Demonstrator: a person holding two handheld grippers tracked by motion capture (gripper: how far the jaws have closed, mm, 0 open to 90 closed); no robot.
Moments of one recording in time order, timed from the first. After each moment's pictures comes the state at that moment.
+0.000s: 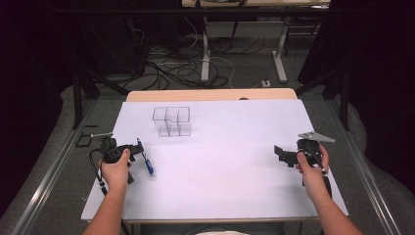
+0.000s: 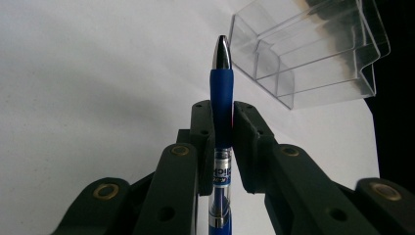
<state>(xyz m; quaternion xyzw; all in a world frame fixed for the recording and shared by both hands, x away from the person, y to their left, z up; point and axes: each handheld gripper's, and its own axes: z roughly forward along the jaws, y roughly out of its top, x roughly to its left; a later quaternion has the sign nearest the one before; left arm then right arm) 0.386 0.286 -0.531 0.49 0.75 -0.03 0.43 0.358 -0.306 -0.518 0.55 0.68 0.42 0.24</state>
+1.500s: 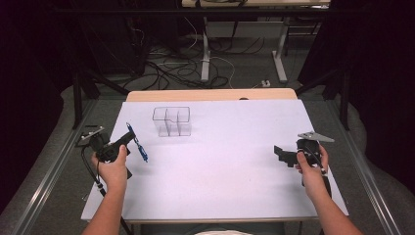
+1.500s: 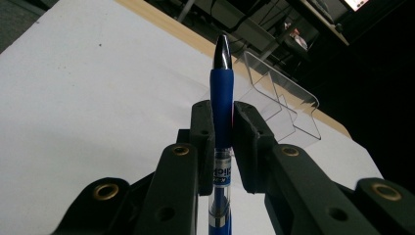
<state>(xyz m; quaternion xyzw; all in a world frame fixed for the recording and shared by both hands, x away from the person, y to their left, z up) 0.368 0.279 -0.494 0.50 0.68 0.14 0.53 0.359 -0.306 -0.520 0.56 0.68 0.41 0.24</state>
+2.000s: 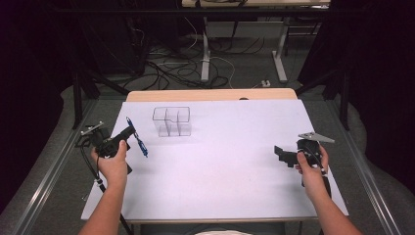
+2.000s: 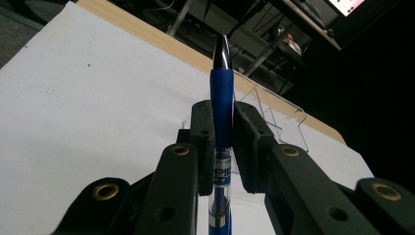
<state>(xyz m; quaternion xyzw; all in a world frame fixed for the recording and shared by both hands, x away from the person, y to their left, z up) 0.376 0.276 -0.478 0.50 0.67 0.15 0.53 0.359 -0.306 -0.521 0.56 0.68 0.41 0.24</state>
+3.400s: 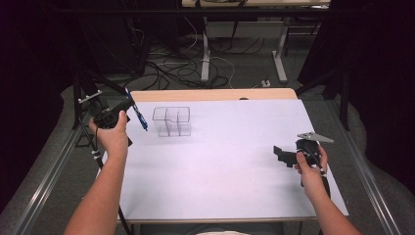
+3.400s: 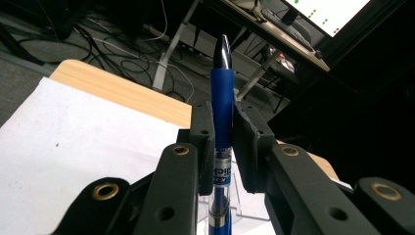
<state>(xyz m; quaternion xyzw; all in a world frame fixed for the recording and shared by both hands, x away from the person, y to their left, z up) 0.421 0.260 -0.407 0.50 0.65 0.18 0.55 0.358 -0.303 -0.520 0.56 0.67 0.41 0.24</state>
